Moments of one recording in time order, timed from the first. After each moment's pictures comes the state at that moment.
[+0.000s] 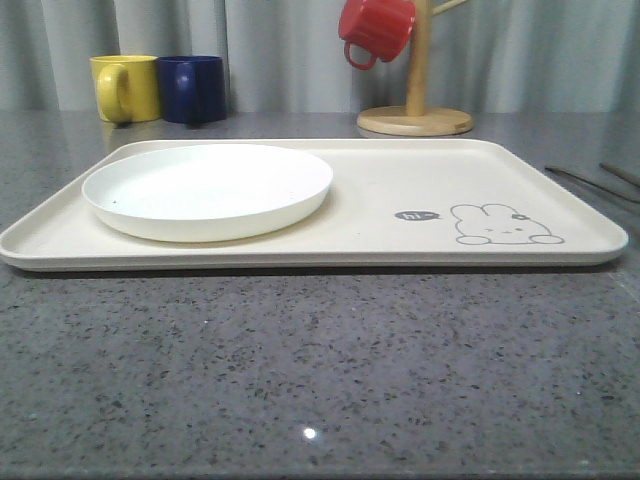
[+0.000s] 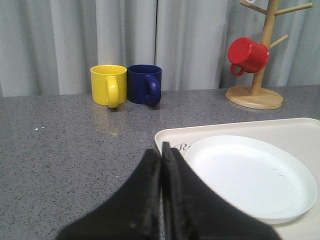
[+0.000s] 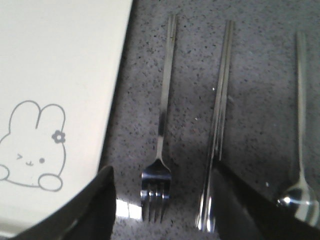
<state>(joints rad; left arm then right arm) -0.16 0.30 -0.36 -0.55 0.22 0.43 0.09 1.32 -1.11 0.06 0.85 -0.07</state>
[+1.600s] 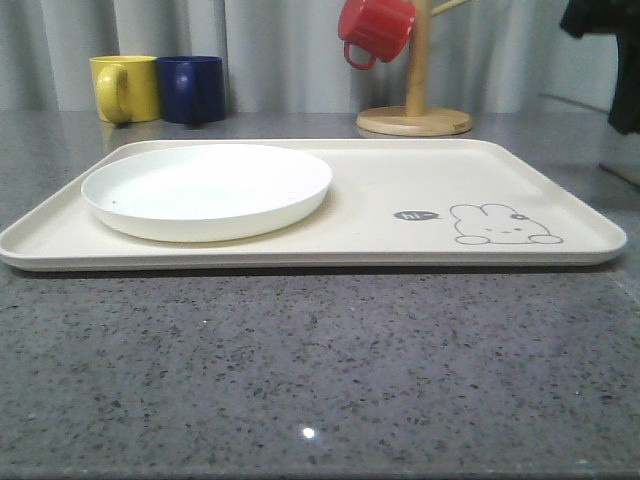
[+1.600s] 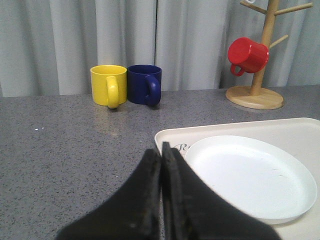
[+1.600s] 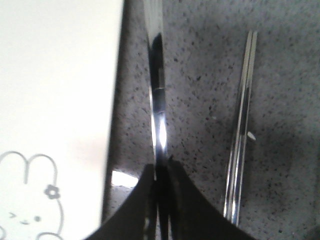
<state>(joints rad) -0.16 0.30 -0.36 -0.55 0.22 0.43 0.12 1.57 -1.34 0.06 0.95 0.02</state>
